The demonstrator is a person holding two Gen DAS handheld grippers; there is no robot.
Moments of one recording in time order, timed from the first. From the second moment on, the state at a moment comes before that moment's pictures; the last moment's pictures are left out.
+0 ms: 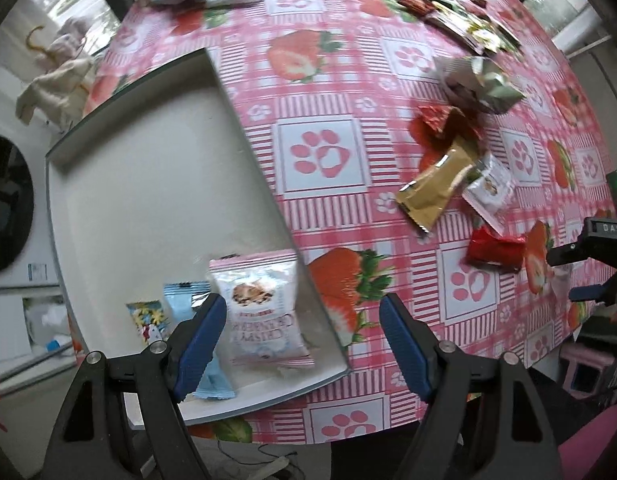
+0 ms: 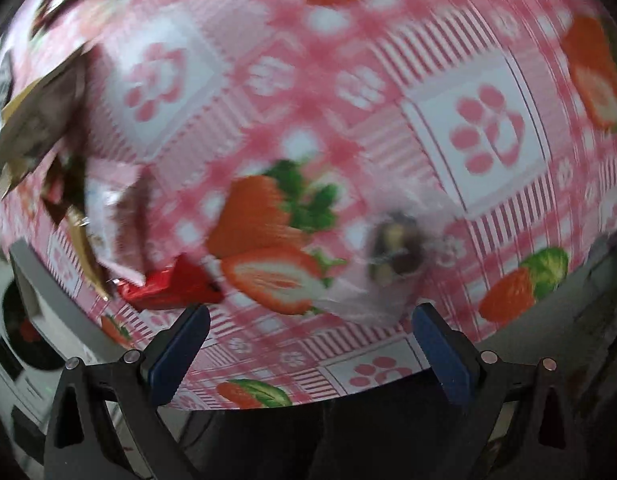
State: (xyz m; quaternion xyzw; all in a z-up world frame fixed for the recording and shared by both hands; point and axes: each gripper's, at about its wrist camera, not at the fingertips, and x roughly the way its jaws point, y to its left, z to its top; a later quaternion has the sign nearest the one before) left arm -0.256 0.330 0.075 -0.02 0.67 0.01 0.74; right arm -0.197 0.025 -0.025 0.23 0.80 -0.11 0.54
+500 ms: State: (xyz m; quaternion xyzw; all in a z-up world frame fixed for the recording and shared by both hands) left arm -0.241 0.297 0.070 0.00 0.69 -0.02 0.73; right arm -0.225 -0.067 -0.043 0.26 0.80 -0.14 0.53
